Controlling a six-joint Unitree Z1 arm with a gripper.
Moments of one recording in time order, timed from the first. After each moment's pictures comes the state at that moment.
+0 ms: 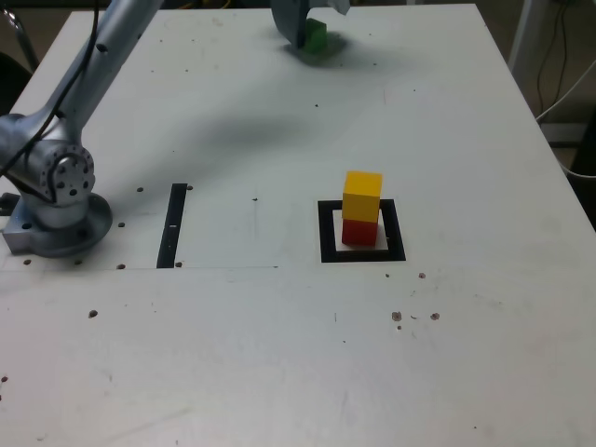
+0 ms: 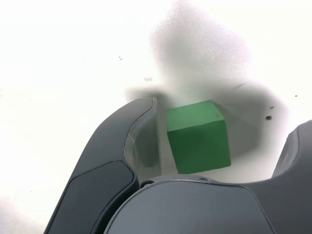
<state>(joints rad) 0.90 2.56 -2.54 1.50 0.18 0.31</state>
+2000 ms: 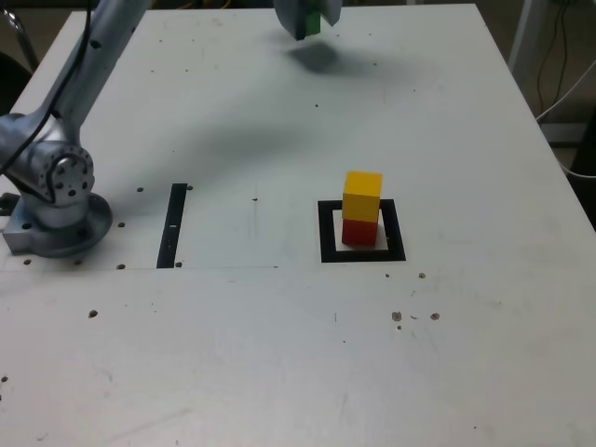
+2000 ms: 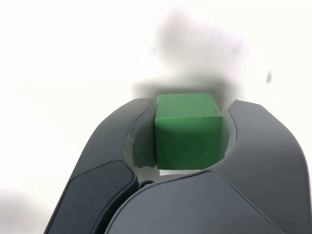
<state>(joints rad) 0.86 2.46 -2.46 1.53 0.16 0.41</state>
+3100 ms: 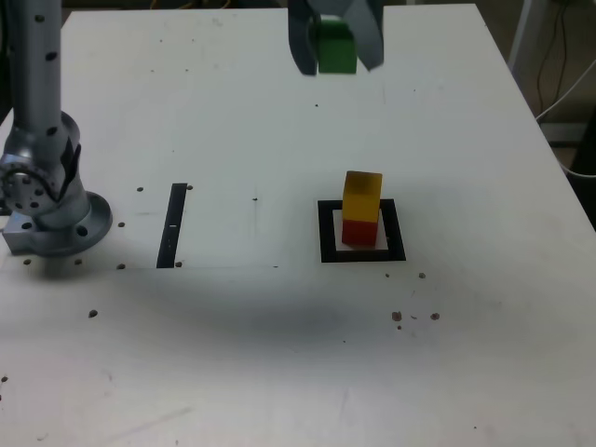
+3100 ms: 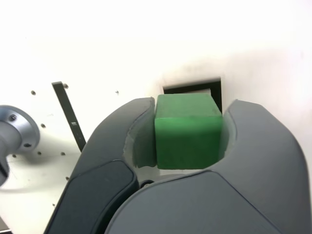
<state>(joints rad) 0.00 1.86 -1.89 1.60 0.17 0.13</state>
